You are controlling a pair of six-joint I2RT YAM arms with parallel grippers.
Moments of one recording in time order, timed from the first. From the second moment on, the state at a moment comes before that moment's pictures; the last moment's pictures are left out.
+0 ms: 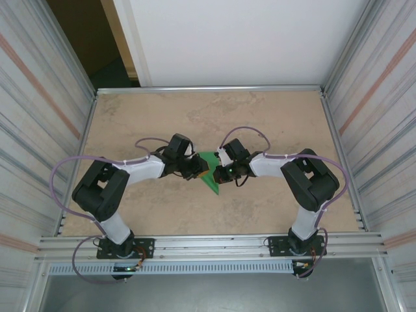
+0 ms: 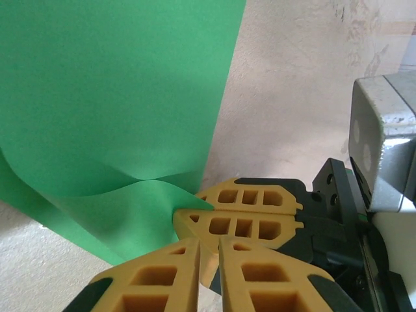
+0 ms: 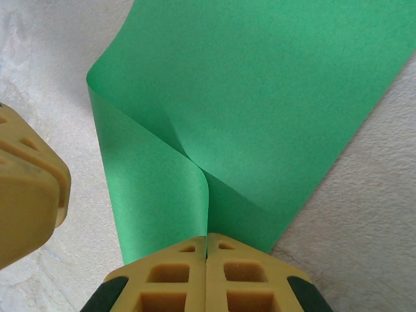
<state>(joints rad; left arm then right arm) -0.59 1.68 0.87 -0.06 0.50 -1.01 0.65 1.79 0.90 -0.16 -0.39 0.37</state>
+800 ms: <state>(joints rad) -0.60 1.74 0.86 -0.07 0.49 -1.02 0.65 1.79 0.91 -0.16 -0.39 0.37</state>
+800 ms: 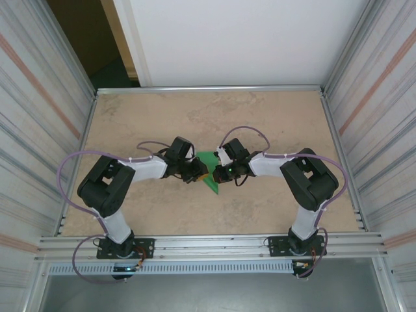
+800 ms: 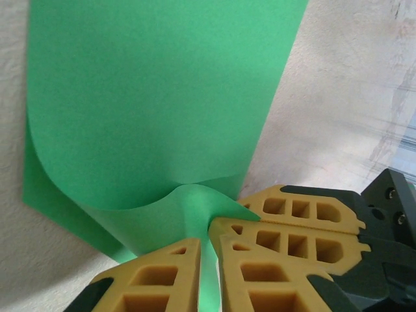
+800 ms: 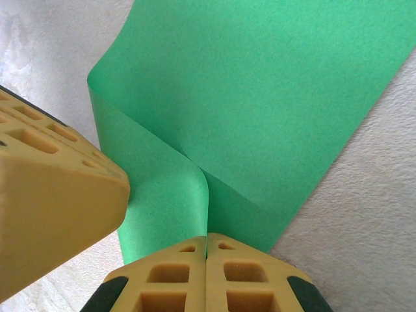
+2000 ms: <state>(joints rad) -0.60 1.76 0.85 -0.09 0.47 -1.02 0.65 1.80 0.91 -0.16 -0.39 0.38</state>
